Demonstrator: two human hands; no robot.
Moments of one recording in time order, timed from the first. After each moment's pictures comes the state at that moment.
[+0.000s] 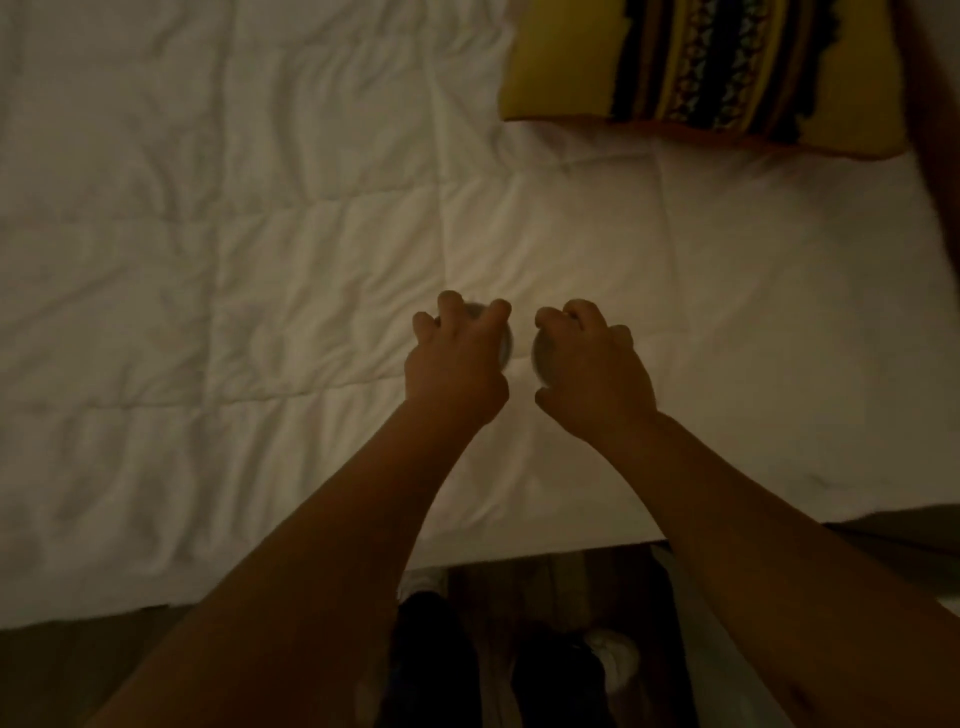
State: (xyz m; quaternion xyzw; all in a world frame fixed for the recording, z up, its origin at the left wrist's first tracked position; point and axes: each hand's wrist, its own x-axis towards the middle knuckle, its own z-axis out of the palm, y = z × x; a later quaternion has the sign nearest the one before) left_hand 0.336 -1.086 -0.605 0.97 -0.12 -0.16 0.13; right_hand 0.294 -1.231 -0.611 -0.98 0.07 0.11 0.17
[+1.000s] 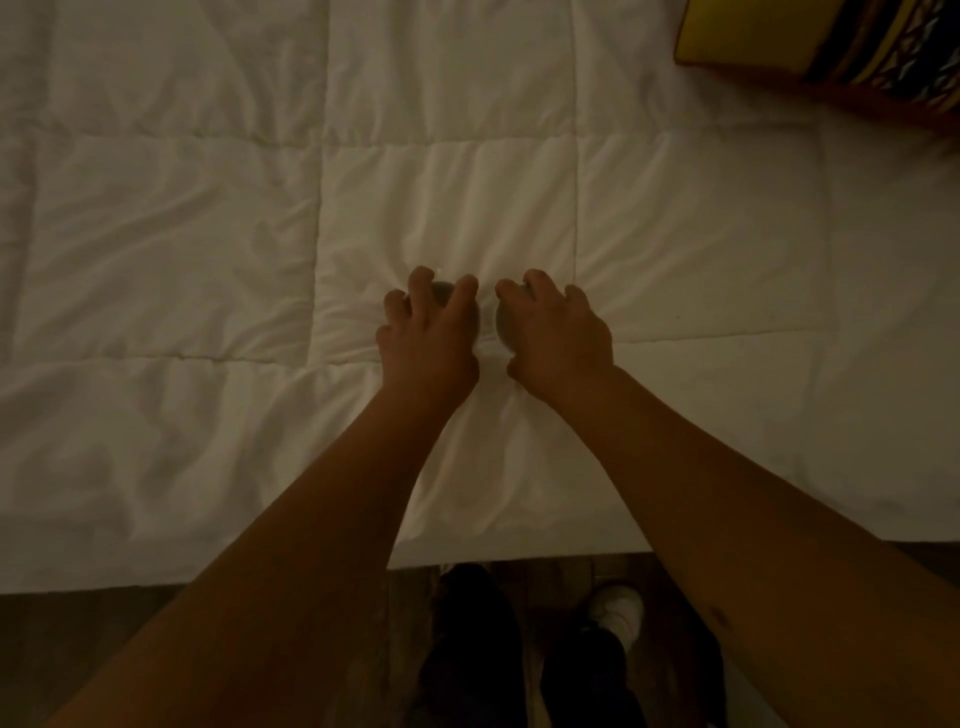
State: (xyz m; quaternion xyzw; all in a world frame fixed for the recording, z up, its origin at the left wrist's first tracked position) left_hand 0.370 -0.930 -0.674 0.98 -0.05 -0.13 0.14; right_hand 0.360 -1.069 -0.656 -0.98 0.01 0.17 0.08
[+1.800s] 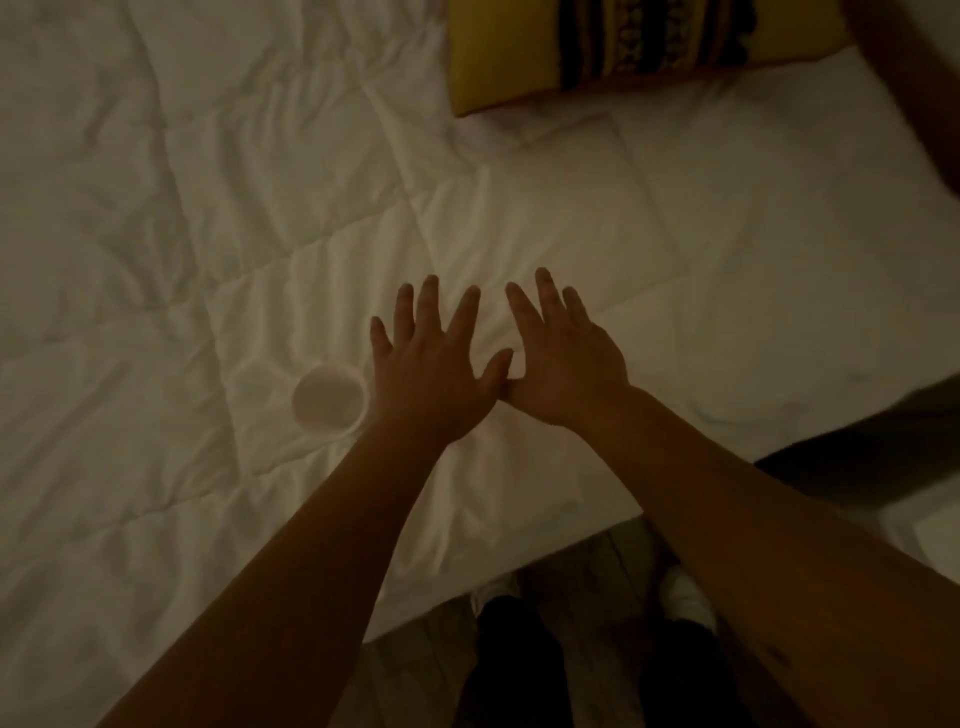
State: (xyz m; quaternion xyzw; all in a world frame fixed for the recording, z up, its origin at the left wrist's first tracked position) left_hand 0.362 -1.031 -0.615 0.96 -0.27 -0.09 0.06; right_hand 0.302 -1.177 -0.627 -0.97 0.15 0.13 0.16
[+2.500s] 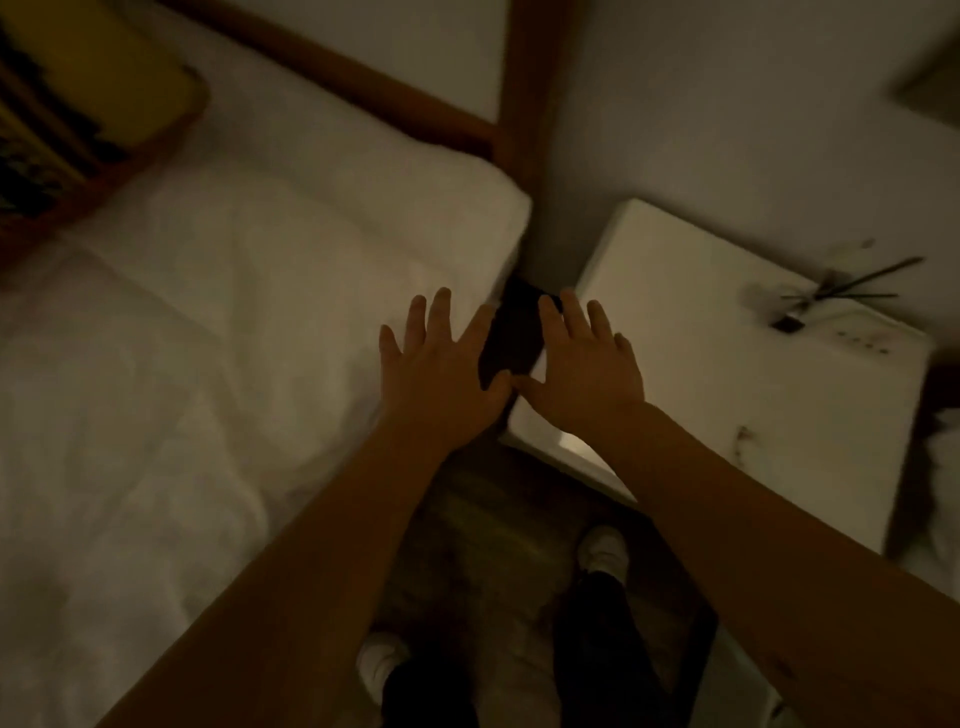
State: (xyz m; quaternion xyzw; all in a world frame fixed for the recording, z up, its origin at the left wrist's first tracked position) left_hand 0.110 -1.380 -0.620 0.78 -0.61 -0.13 0.01; right_hand -0.046 -1.455 -0.617 -0.84 0.51 0.10 0.15
